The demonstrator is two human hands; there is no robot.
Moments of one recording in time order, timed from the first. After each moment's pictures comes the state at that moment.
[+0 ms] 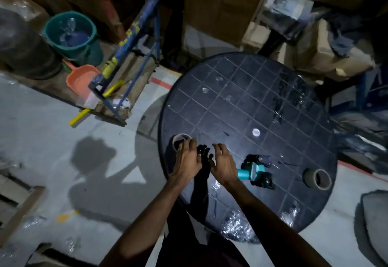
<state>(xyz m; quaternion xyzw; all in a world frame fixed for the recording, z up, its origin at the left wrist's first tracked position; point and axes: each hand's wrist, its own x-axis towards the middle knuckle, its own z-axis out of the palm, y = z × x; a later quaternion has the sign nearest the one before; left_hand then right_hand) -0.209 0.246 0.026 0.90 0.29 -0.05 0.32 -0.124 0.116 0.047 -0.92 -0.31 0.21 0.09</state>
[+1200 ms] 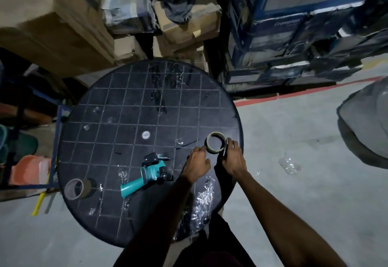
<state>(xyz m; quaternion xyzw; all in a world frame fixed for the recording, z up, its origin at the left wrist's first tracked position) 0.023 -0.192 0.035 0.93 0.09 -0.25 0.27 0.051 -0.354 0.012 -0.95 0.00 0.21 0.25</state>
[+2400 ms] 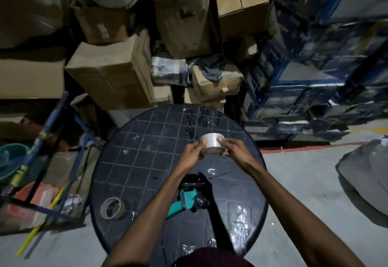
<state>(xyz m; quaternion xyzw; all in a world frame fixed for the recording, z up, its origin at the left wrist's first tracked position) 0.017 0.003 0.194 0.71 0.15 -0.09 0.68 0.059 -0.185 0.219 -0.73 0.01 0.23 0.64</state>
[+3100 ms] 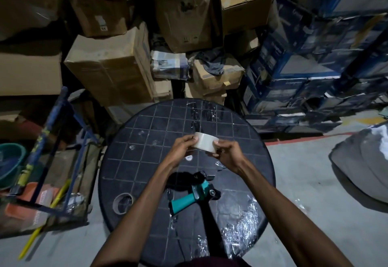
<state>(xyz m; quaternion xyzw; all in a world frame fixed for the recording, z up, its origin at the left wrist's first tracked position) -0.020 0.091 0.218 0.65 0.13 -0.12 0.74 0.017 -0.103 0.205 -0.51 0.07 0.30 0.80</state>
